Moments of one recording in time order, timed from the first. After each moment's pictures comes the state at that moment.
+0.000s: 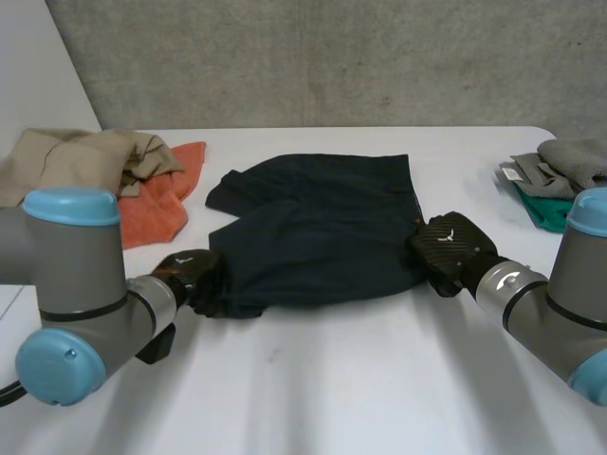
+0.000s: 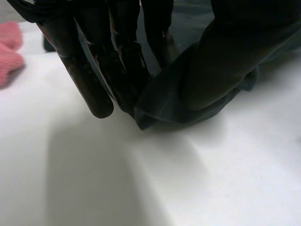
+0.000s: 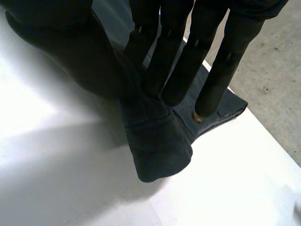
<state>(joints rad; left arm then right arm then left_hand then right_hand) 4.31 -2.06 -1.55 3.05 -1.50 3.12 1.85 -1.15 1.67 -0.15 1.22 2.52 1.15 1.19 1.19 1.19 0.99 1.10 1.18 1.19 1.19 1.01</state>
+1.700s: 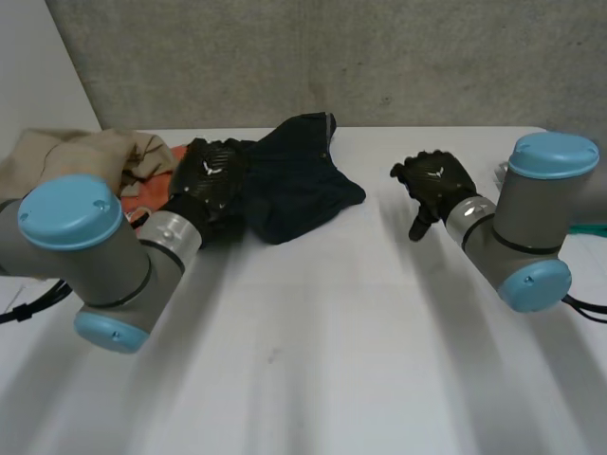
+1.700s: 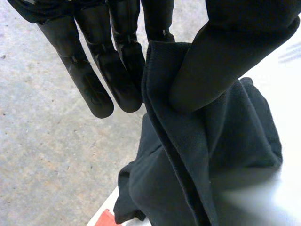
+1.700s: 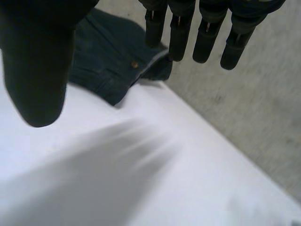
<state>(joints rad) 4.27 -2.08 -1.51 3.63 -1.41 3.64 1.92 -0.83 1.12 -0.09 1.39 2.76 1.15 1.20 1.20 1.20 1.00 0.34 0.36 0.34 0.33 0.14</state>
